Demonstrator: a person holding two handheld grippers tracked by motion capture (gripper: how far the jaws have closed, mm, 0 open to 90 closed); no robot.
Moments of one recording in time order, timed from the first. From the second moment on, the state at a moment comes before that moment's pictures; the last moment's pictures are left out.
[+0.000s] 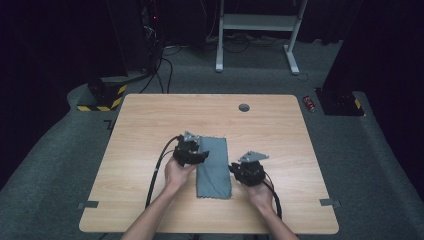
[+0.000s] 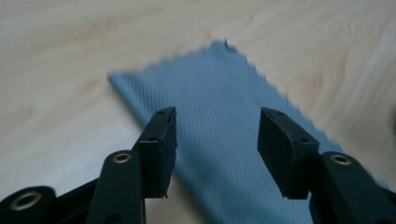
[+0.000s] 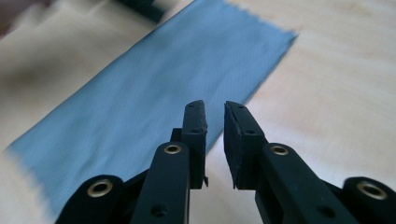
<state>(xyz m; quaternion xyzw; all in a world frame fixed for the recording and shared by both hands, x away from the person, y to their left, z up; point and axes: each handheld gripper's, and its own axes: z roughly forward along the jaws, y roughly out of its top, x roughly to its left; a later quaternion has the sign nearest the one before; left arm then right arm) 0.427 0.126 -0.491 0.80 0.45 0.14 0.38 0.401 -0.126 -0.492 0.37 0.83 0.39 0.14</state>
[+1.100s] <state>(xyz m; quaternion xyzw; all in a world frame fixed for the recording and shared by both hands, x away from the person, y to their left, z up) 0.334 0.133 -0.521 0.81 0.43 0.18 0.36 0.520 -0.076 -0.509 0.42 0.84 0.29 0.19</state>
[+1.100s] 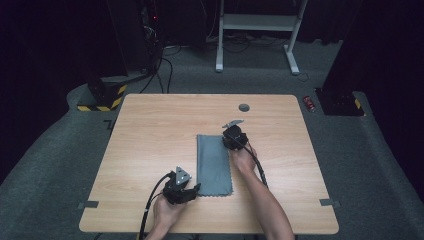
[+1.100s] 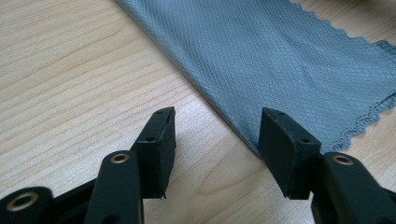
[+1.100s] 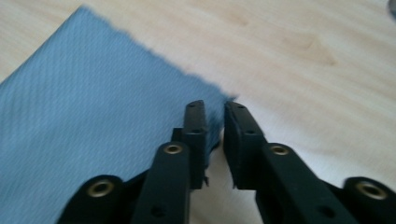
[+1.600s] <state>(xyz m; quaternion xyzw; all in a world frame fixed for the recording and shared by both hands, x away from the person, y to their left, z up) 0.325 0.127 -0.520 0.82 0.41 0.18 0.35 0.440 -0.095 -0.513 0.36 0.86 0.32 0.17</state>
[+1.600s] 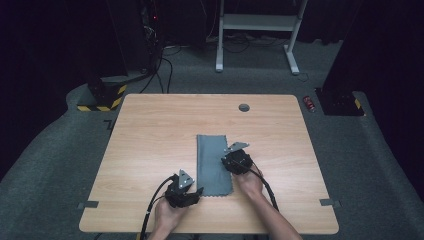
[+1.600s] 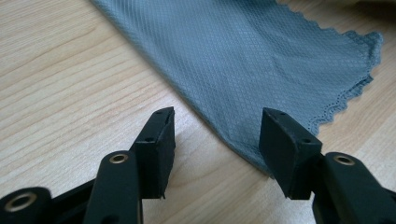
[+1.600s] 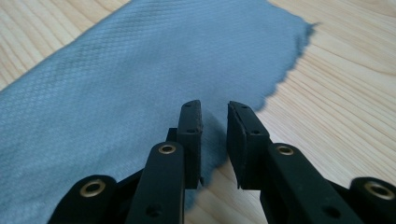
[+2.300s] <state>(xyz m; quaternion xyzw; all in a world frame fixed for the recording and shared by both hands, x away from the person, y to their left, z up) 0.308 0.141 -0.521 0.82 0.41 0.18 0.36 0.341 -0.109 -0.519 0.30 0.87 0.36 0.15</state>
